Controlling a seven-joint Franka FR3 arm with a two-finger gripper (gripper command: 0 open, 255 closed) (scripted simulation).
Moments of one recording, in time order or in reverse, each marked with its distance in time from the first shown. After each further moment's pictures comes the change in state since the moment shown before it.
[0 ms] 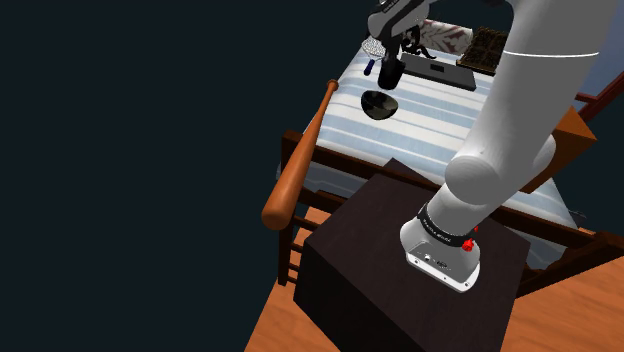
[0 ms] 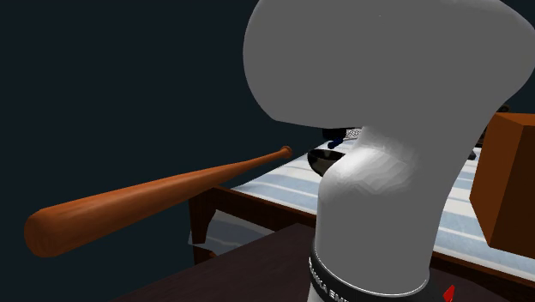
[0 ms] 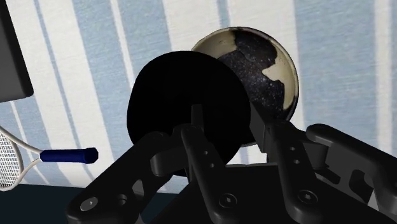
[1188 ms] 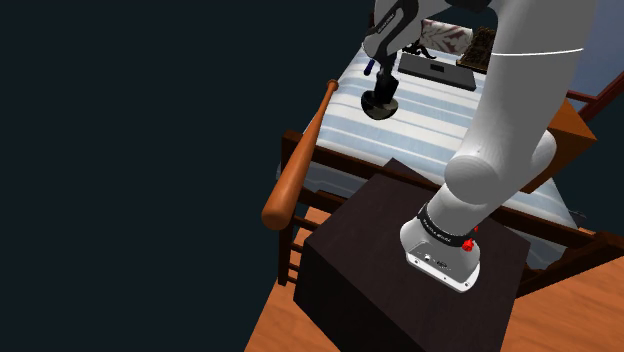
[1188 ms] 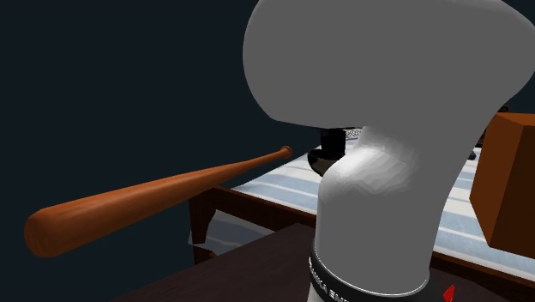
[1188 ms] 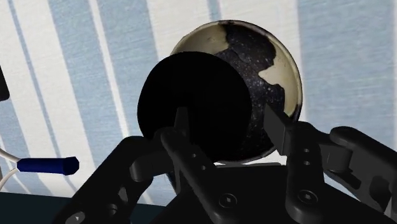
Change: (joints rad) arm -0.012 0.088 0.006 -0.037 0.003 0.119 0.035
